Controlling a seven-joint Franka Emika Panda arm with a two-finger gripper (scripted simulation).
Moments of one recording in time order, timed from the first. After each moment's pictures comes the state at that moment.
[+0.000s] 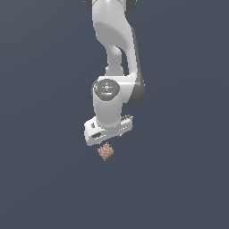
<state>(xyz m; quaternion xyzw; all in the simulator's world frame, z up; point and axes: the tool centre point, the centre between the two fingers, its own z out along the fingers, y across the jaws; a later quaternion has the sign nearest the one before) 0.060 -0.021 0.123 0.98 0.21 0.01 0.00</state>
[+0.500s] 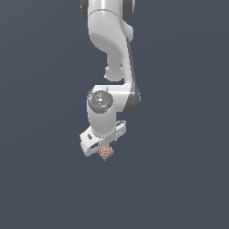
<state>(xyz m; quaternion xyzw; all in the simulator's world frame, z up) 0.079 -0.038 0.099 0.96 0.29 0.00 0.00</state>
